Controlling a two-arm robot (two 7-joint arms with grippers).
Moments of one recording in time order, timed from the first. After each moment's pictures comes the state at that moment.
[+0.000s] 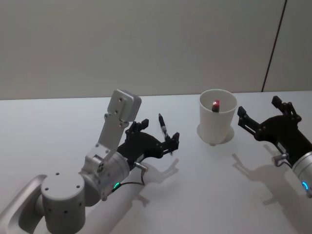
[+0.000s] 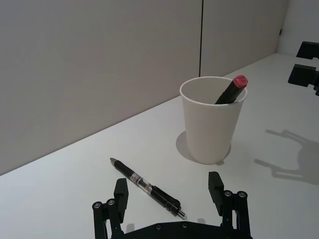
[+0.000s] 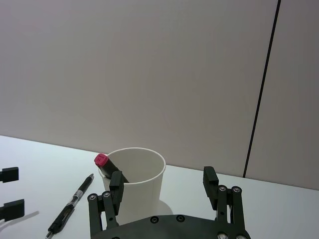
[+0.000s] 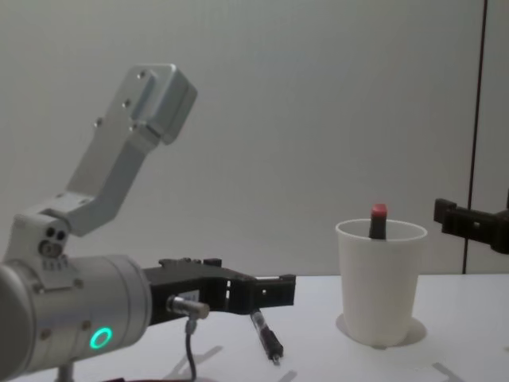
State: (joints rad) left arm -0.19 0.36 0.44 -1.67 -0.35 0.31 -0.14; right arm -0.01 0.34 -0.23 -1.77 0.29 0.03 0.07
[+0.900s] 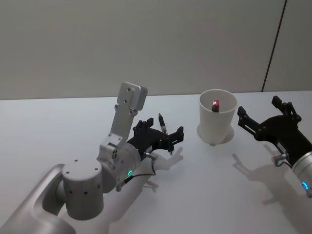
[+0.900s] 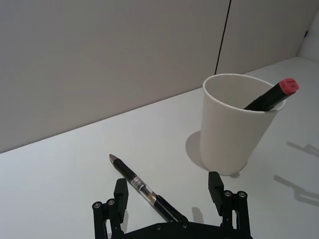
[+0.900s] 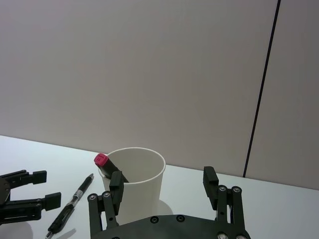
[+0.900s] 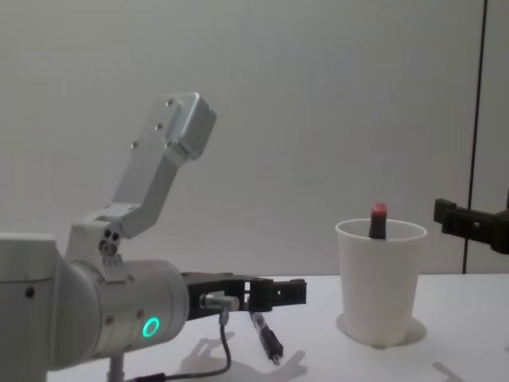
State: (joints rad) left arm -0.28 0.25 0.44 -1.51 -0.39 0.36 -0.10; right arm -0.01 0.34 -0.23 -1.77 0.29 0.03 0.07
